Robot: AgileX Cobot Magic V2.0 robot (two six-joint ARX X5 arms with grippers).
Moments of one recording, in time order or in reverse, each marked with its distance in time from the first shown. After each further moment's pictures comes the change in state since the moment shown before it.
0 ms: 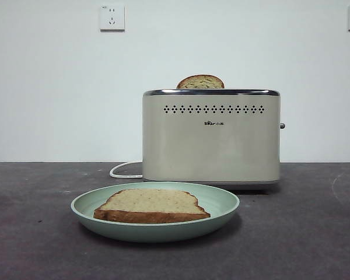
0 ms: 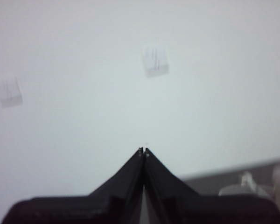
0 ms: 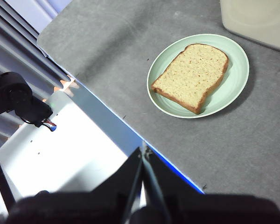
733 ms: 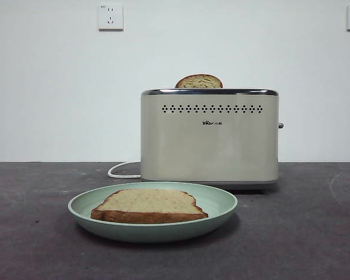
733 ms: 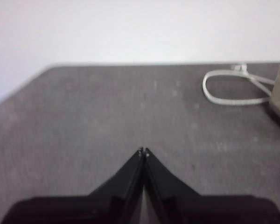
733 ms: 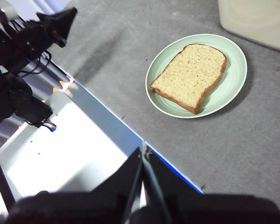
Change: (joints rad) left arm 0.043 -0.336 -0.732 0.074 -0.001 -0.214; right arm 0.000 0.000 0.000 0.000 0.000 0.000
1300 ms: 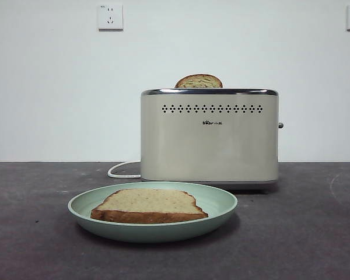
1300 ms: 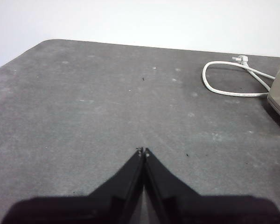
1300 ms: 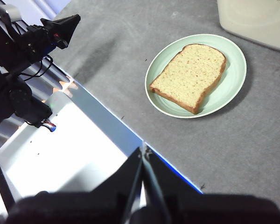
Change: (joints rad) left arm 0.000 -0.001 0.000 -0.045 0.000 -0.078; right arm 0.000 0.000 0.000 0.000 0.000 0.000
